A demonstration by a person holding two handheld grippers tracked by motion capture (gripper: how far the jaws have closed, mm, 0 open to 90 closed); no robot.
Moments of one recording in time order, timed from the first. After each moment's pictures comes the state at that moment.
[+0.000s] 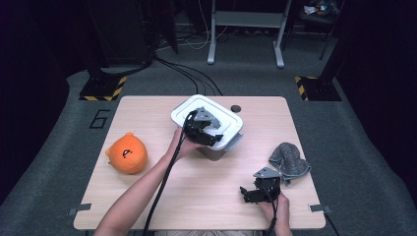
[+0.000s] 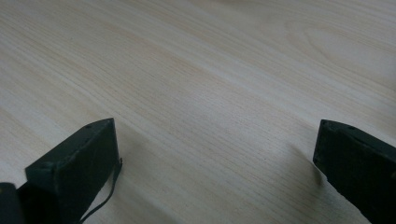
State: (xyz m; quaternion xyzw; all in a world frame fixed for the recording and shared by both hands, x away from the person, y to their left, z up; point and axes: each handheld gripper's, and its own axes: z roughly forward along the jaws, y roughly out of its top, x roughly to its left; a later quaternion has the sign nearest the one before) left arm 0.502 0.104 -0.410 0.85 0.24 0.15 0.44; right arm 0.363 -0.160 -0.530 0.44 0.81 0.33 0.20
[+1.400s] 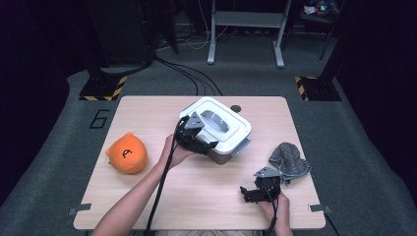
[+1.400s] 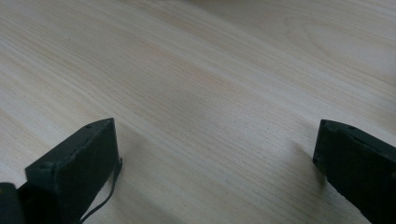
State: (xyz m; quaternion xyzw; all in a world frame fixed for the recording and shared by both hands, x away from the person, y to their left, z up) left arm 0.459 0.132 -0.394 0.84 0.24 0.18 0.46; right arm 0.365 -0.160 -0.530 0.45 0.80 0.34 0.19
